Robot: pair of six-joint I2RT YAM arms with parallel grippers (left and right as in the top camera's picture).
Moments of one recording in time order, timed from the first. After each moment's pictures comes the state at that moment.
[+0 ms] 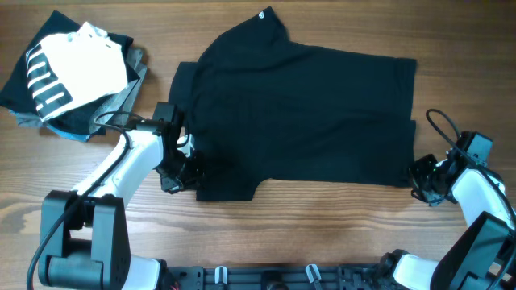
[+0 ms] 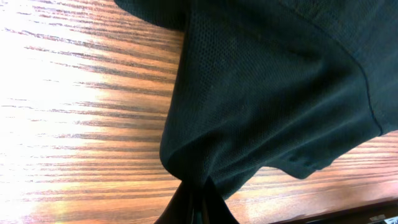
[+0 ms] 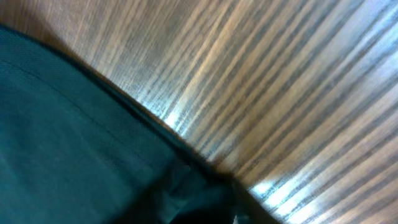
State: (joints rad) left arm -0.14 1.62 0.90 -0.96 0.34 -0.37; right arm -0.53 1.46 0.63 -0.54 -0.16 0.51
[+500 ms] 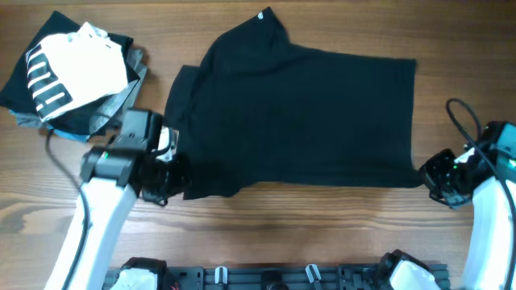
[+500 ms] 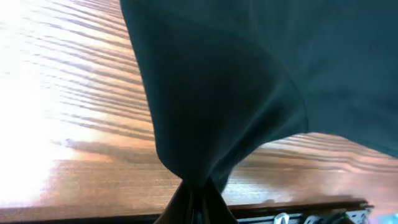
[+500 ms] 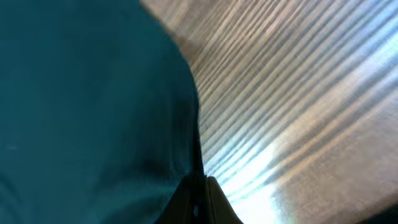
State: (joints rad) left arm -0.14 1.16 0.96 -1.18 0.28 -0.48; right arm -0.53 1.18 0.91 -1.10 -0.18 0.44
